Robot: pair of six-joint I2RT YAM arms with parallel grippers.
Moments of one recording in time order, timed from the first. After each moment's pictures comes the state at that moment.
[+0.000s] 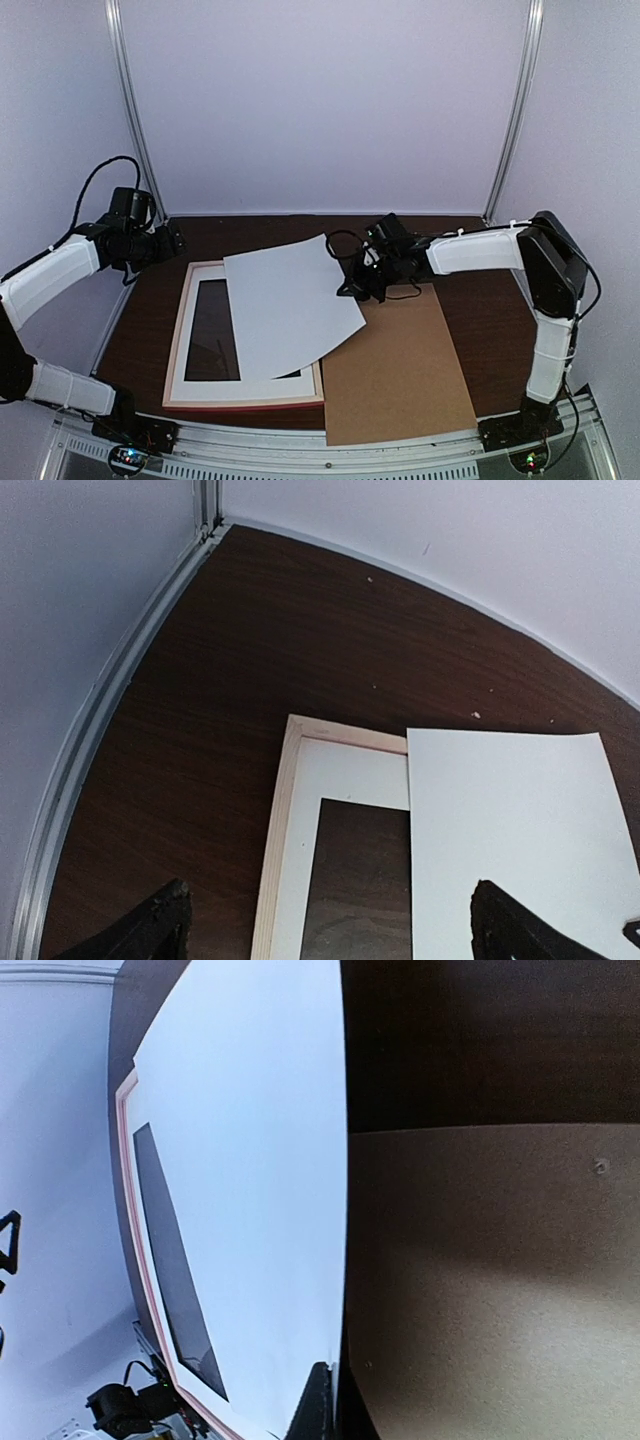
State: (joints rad) left arm -0.20 1.21 0.98 -0.48 -0.17 -0.47; right arm 0.69 1.92 1.31 -0.22 -0.37 0.95
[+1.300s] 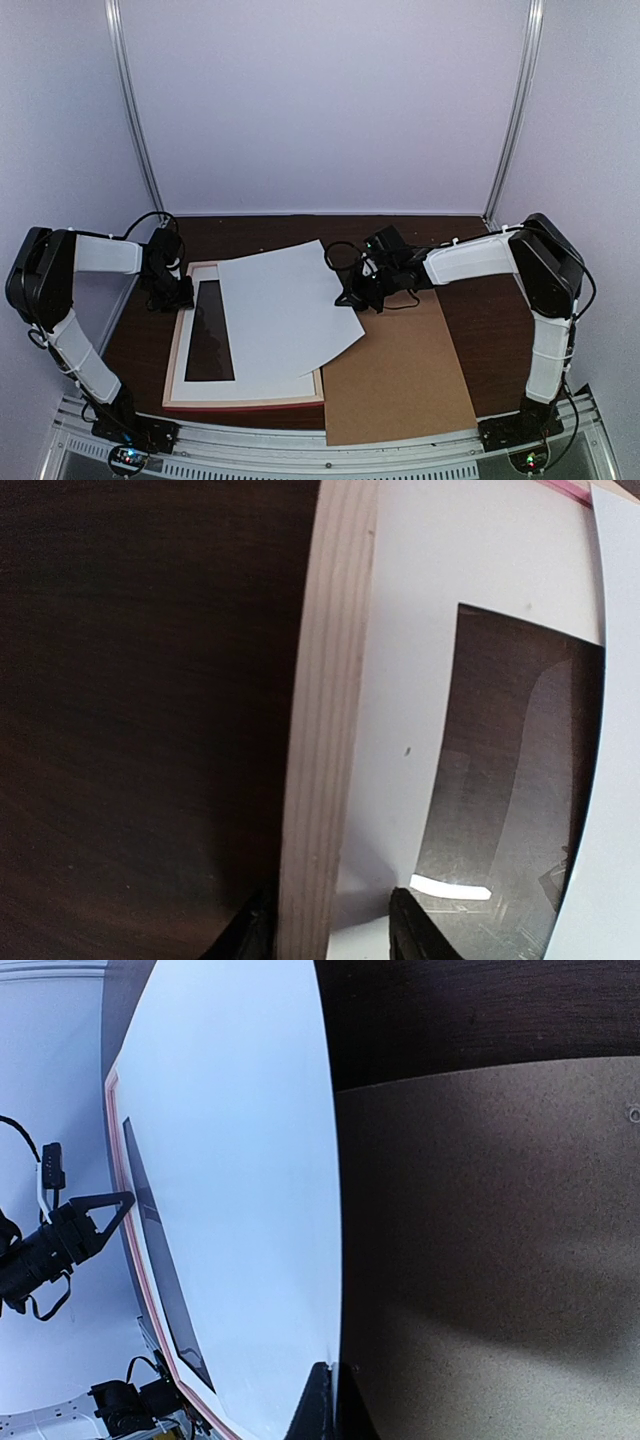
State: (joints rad) left arm -0.16 1.67 0.91 -0.46 -0.04 -0.39; right arm 0.70 1.96 1.23 -0.09 -0.40 1.02
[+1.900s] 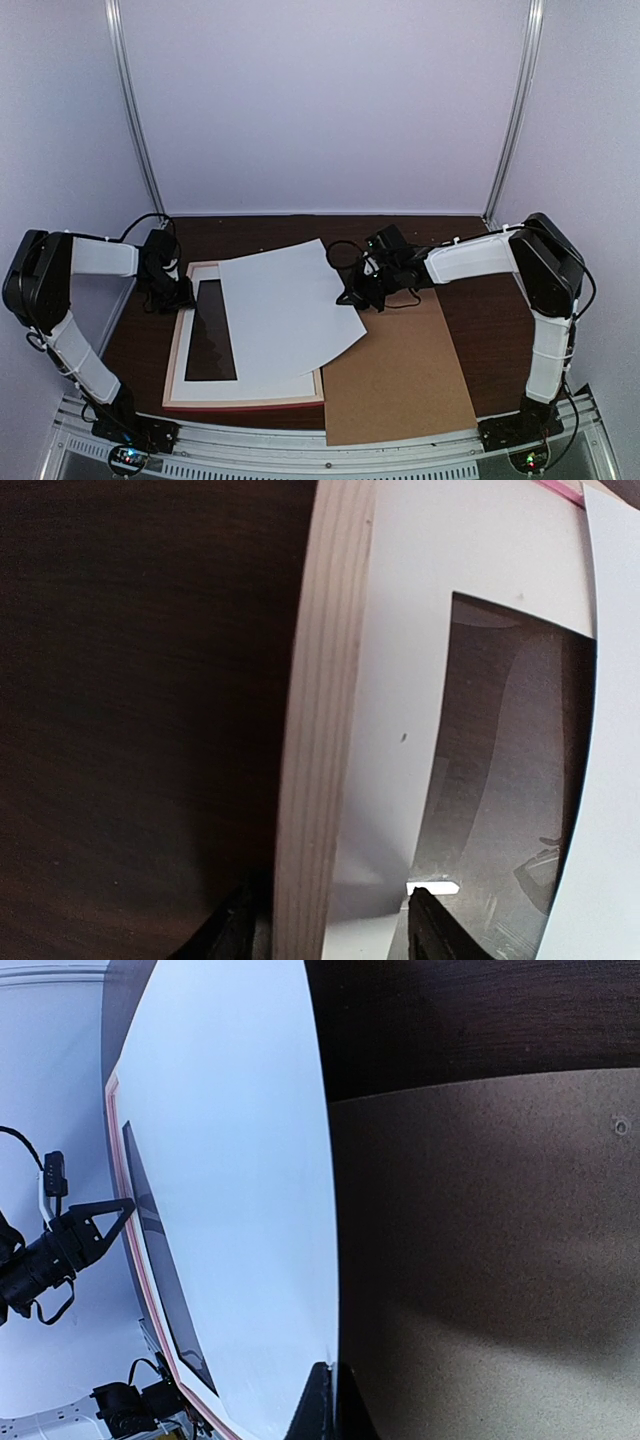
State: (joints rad) left arm -0.13 1.65 0.88 -0.43 0.02 -0.39; right arm 0.69 1.96 1.23 -0.09 -0.41 1.01
